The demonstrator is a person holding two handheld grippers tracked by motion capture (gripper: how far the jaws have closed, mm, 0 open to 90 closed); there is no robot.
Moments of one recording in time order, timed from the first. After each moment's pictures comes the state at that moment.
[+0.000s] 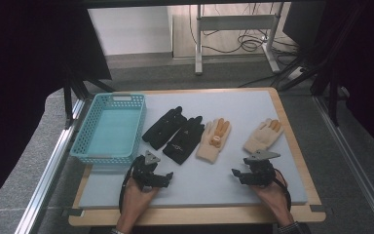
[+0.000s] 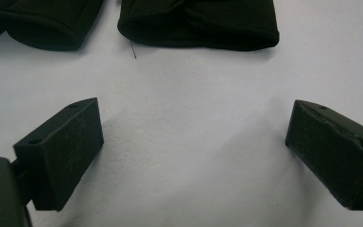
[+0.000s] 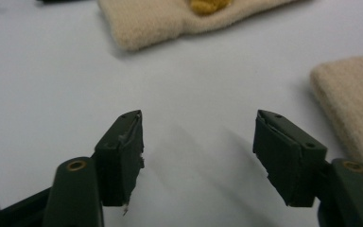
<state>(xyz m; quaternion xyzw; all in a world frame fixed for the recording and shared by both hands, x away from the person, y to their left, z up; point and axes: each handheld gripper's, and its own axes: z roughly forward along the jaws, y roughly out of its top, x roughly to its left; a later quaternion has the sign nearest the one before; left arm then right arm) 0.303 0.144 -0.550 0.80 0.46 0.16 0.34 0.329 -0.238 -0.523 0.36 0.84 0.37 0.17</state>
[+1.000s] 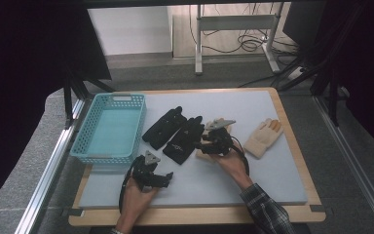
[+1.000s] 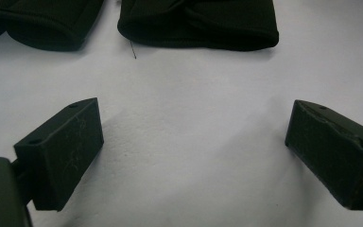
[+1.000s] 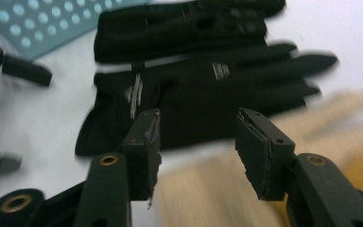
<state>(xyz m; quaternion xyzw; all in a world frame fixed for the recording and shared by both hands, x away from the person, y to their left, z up) 0.303 0.144 -0.550 0.80 0.46 0.17 0.34 0.414 -0.110 -0.496 0.30 0.85 0.42 0.12</state>
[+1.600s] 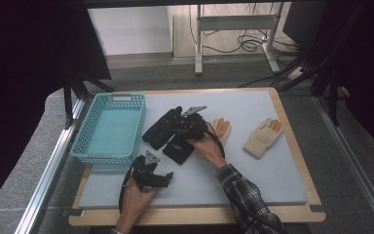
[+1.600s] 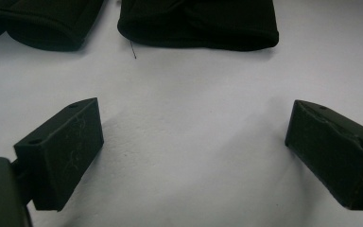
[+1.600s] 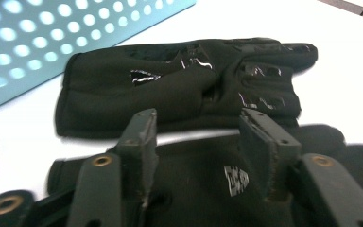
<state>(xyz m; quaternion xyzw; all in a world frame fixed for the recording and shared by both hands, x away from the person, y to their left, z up) 0.303 0.144 -0.550 0.80 0.46 0.16 0.35 0.468 -0.034 -0.507 0.30 0.86 0.40 0.13</state>
